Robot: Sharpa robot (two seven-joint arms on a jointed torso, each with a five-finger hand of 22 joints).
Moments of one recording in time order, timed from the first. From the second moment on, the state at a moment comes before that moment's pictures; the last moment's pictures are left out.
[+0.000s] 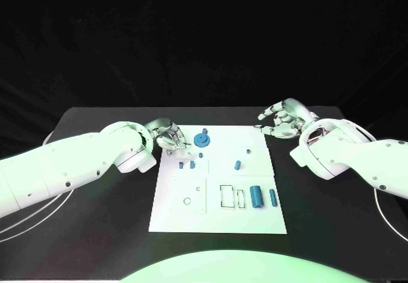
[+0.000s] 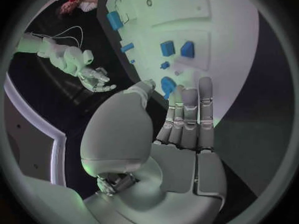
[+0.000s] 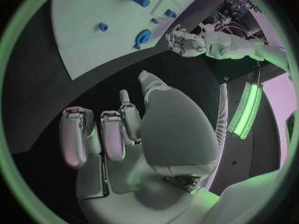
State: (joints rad) left arm 1.17 -0.75 -0.04 1.42 -0.93 -0.22 -0.20; left_hand 1.42 -0.20 0.35 0.24 0.33 0.59 0.17 0.63 0.56 0.81 0.11 0.83 0.49 1.08 0.04 1.08 0.69 0.17 0.89 0.14 0.93 0.60; right arm 1.23 -0.95 -0.11 1.65 -1.08 -0.60 -0.28; right_hand 1.38 -0.21 0.20 0.29 0.25 0.90 0.16 0.20 0.32 1.40 0.07 1.34 1.31 1.46 0.00 1.51 1.31 0.01 1.46 0.10 1.42 1.31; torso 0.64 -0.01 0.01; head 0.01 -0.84
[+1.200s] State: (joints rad) left arm 1.16 -0.62 -0.08 1.33 -1.41 -0.09 -0.10; left_hand 1.46 -0.27 0.40 0.25 0.31 0.68 0.18 0.59 0.33 0.75 0.13 0.72 0.27 1.08 0.05 1.18 0.63 0.17 0.89 0.16 0.94 0.62; right arm 1.23 -0.94 -0.11 1.64 -1.05 -0.61 -0.26; right_hand 1.38 -0.21 0.24 0.29 0.26 0.90 0.15 0.23 0.32 1.23 0.06 1.07 1.16 1.46 -0.01 1.40 1.31 0.07 1.43 0.09 1.14 1.31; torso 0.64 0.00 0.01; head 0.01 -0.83
